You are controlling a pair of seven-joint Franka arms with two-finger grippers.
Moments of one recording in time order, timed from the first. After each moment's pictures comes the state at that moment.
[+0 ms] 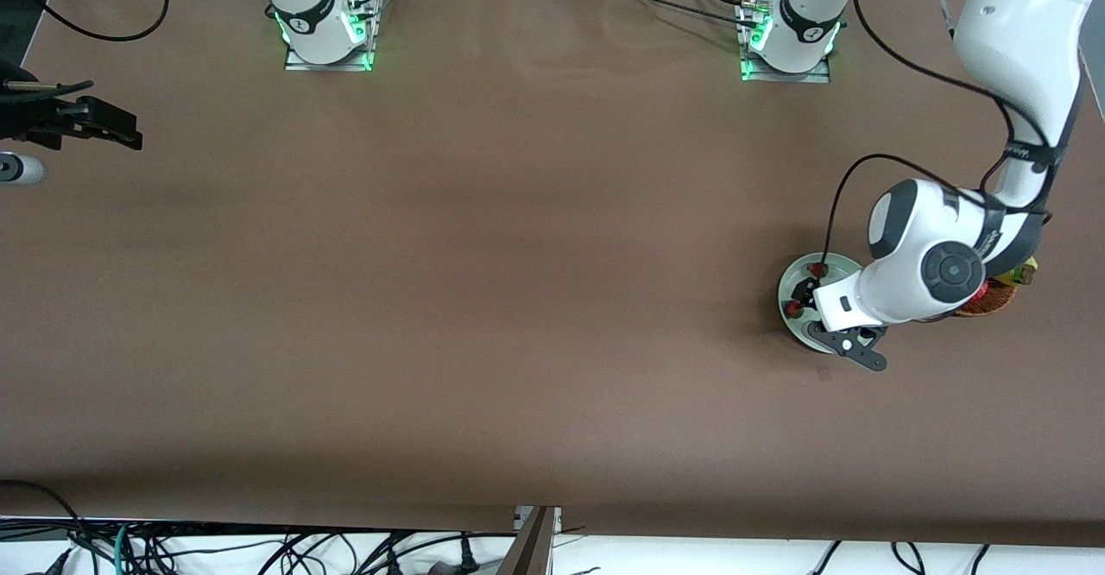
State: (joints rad) left arm 0.26 0.54 -0.40 -1.70 0.26 2.14 0.26; right arm 0.08 0.11 -0.08 -1.42 -0.05 1.34 -0.05
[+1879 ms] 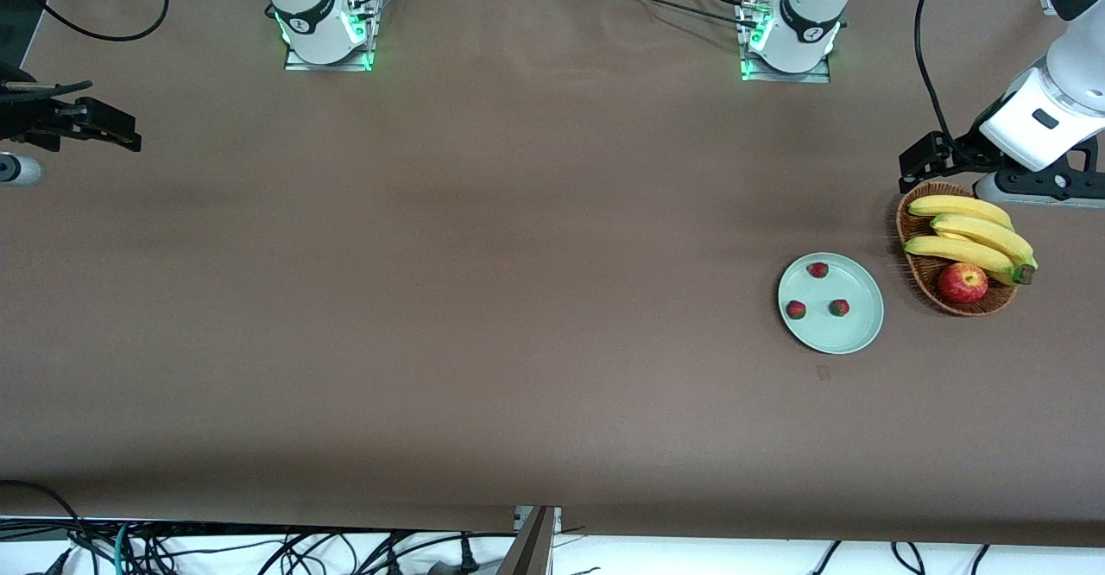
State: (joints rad) left arm 0.01 -0.05 -0.05 -1.79 0.00 1.75 0.01; right arm 0.08 0.11 -0.08 -1.42 -0.05 1.35 -0.05
